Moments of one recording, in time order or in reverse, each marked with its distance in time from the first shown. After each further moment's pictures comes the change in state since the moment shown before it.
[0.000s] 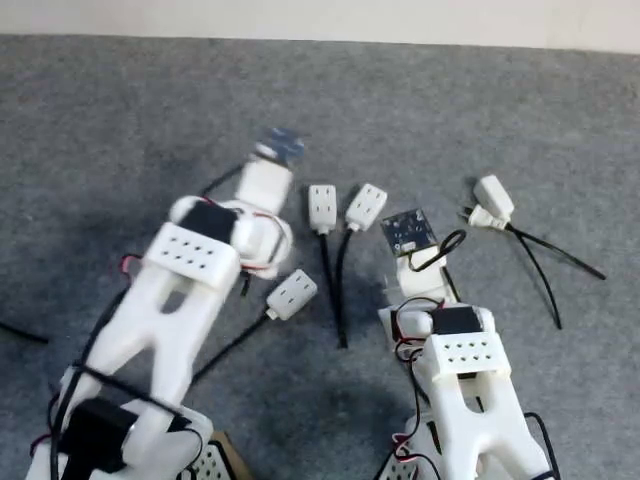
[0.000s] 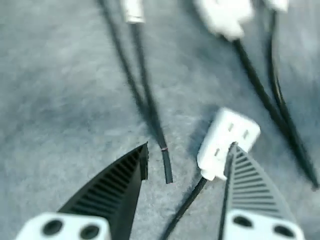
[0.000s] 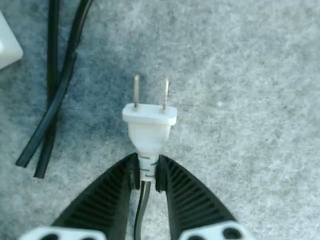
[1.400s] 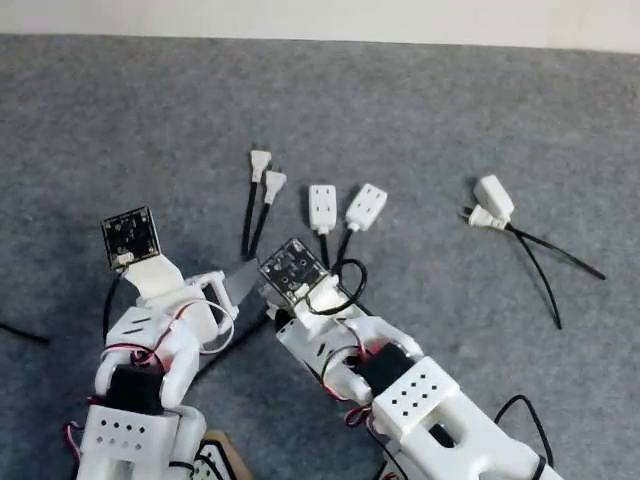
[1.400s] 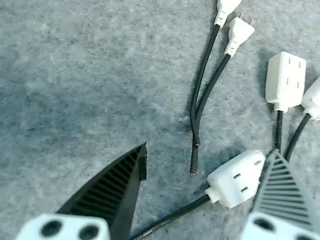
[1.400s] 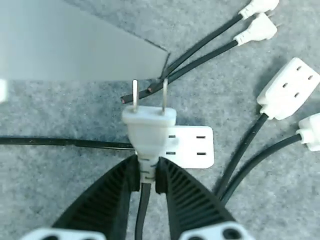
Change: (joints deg) left arm -9.3 -65.5 50.5 -12.1 25.8; right arm -35.1 -7.3 3.1 -18.8 -7.1
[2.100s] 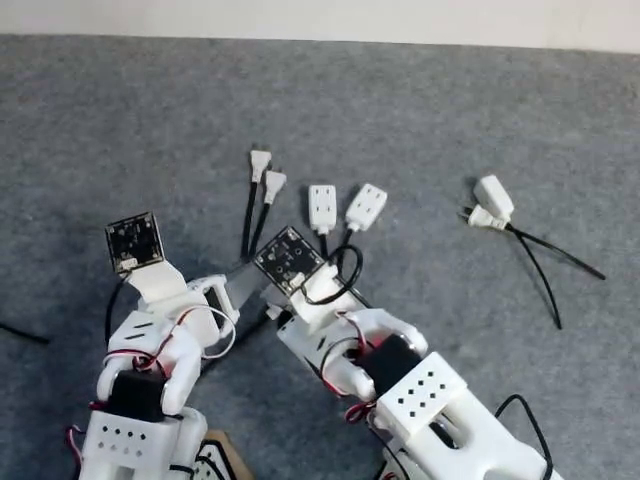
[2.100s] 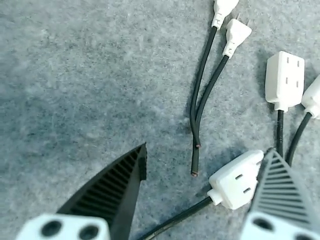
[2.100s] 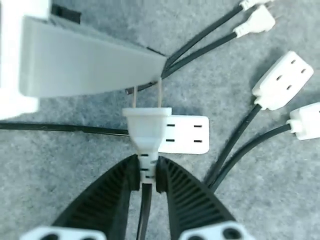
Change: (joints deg) left arm 4.0 -0.5 3.0 -0.6 -2.5; right arm 0.0 -2.0 -10.3 14.4 0.0
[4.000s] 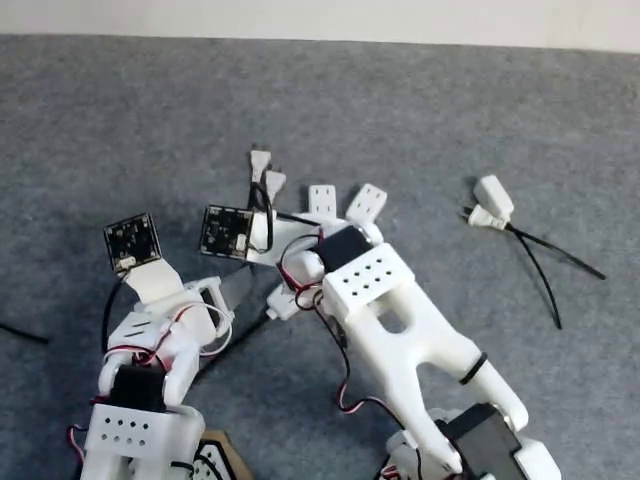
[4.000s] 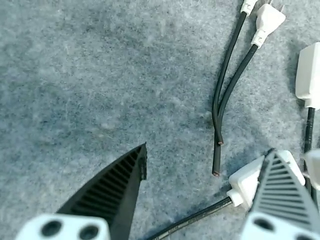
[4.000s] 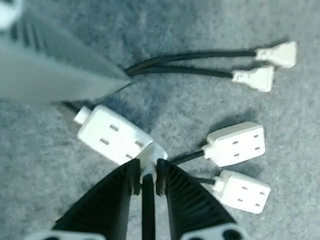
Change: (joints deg) left arm -5.3 0.7 1.8 -1.9 -1.2; right arm 7.3 37.9 -35.3 13.1 44.6
